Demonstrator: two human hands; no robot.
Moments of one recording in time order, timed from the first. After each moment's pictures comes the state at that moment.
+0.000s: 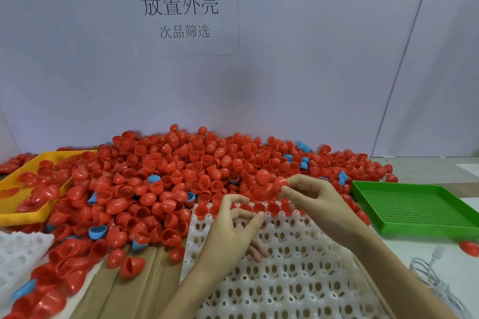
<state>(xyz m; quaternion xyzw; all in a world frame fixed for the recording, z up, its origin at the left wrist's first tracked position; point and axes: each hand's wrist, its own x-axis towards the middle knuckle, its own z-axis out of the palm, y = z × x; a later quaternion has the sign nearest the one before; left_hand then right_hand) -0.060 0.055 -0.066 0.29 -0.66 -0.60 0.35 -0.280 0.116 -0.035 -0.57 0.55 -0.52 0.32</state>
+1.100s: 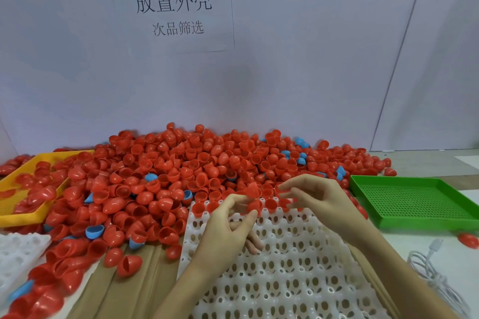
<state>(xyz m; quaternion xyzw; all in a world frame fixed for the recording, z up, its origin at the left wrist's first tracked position) -0.060 0.054 -0.069 0.29 -0.68 -0.57 0.36 -0.287 0.128 -0.037 -0.57 0.60 -0.51 0.24</state>
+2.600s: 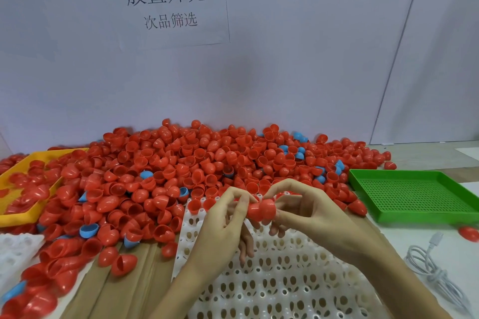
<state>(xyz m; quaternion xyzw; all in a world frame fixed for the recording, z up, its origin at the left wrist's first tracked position) -0.058 0.062 -0.059 0.23 -0.70 -0.56 0.38 -0.254 0.149 -0.032 -0.58 0.49 -0.50 0.41</state>
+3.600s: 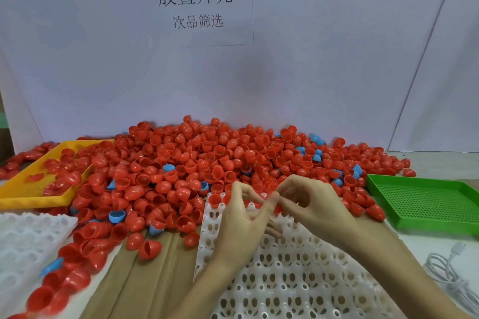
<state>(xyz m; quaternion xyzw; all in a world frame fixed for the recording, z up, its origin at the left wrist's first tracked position) -0.059 0.064 -0.067 0.28 -0.67 -0.55 0.41 -0.237 0.119 -0.036 -0.64 0.64 -0.40 0.11</state>
